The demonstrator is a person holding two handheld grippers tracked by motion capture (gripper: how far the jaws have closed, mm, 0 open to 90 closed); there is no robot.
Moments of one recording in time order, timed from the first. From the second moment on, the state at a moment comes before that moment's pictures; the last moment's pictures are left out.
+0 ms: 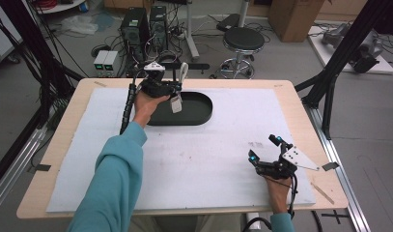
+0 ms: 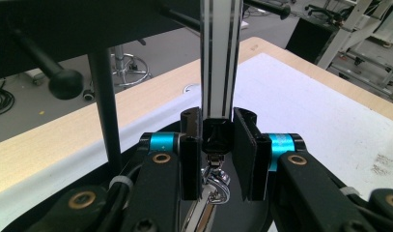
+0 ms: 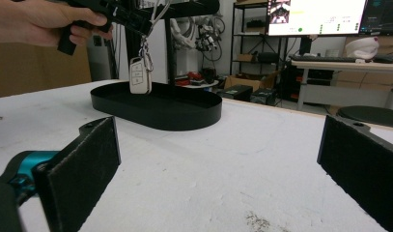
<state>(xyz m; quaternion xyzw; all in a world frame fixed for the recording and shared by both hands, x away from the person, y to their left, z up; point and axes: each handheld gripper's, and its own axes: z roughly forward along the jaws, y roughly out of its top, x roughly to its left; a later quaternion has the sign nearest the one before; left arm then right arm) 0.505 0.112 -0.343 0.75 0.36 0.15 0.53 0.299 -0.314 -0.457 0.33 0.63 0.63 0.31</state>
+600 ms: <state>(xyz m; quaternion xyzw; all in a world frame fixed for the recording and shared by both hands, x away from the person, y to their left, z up) 0.508 0.119 -0.345 0.74 0.39 0.15 0.53 0.299 -0.314 -0.457 0.33 0.63 0.63 0.31</state>
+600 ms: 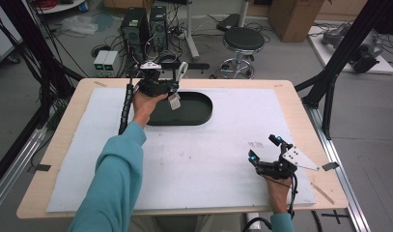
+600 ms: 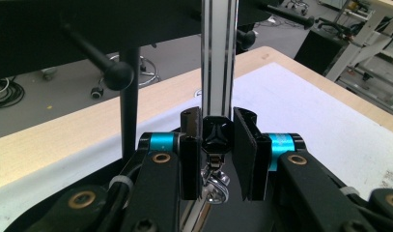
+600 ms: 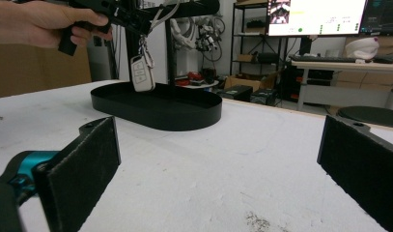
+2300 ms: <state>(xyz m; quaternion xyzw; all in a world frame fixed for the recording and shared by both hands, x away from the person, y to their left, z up) 0.480 0.126 -0.364 0.72 0.29 0.18 0.61 0.297 -0.315 -0.457 0.33 0.63 0.63 0.32</state>
